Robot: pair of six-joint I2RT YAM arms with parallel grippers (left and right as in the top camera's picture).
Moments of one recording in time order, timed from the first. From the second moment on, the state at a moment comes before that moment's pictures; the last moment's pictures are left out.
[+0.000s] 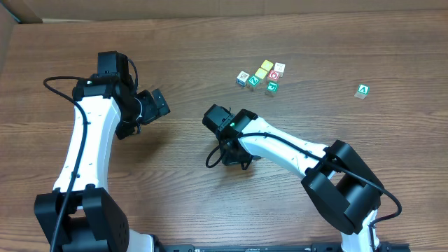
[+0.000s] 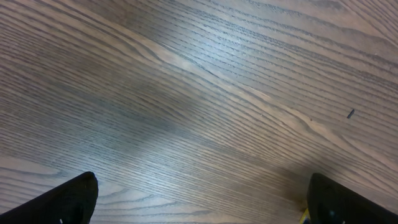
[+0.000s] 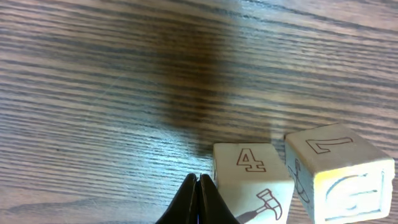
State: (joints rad) left arm 0.09 1.65 1.37 -1.07 0.12 -0.42; right arm 0.83 2.03 1.44 -0.93 0.04 0.70
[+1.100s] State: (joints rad) left arm 0.09 1.65 1.37 -1.07 0.12 -0.42; right arm 0.83 2.03 1.43 -0.97 0.05 0.51
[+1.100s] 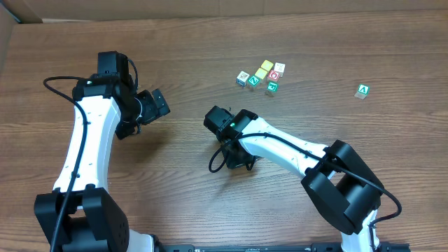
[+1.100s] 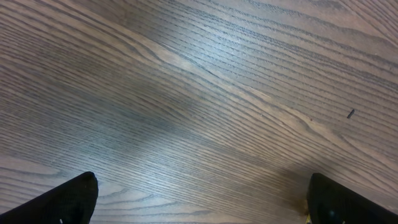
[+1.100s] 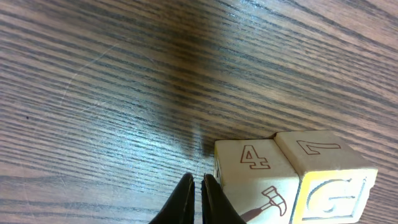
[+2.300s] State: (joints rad) left arm 0.09 1.65 1.37 -1.07 0.12 -0.42; right arm 0.79 2.03 1.50 -1.20 -0.05 0.51
